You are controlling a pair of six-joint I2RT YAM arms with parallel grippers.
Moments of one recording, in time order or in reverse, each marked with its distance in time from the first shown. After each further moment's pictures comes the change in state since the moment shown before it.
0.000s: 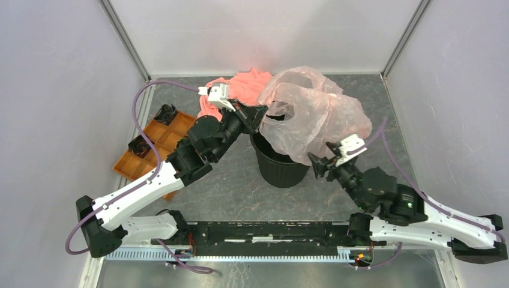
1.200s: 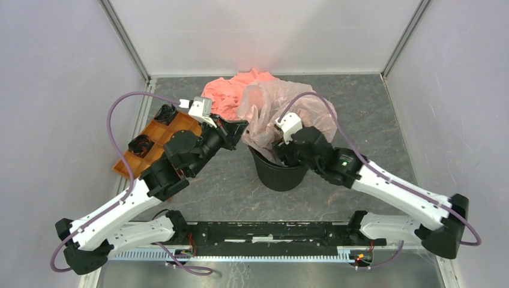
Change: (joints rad) left arm 0.000 -0.244 -0.103 -0.233 -0.005 0.098; right arm -0.333 0.634 0.180 -0.084 -0.462 0.065
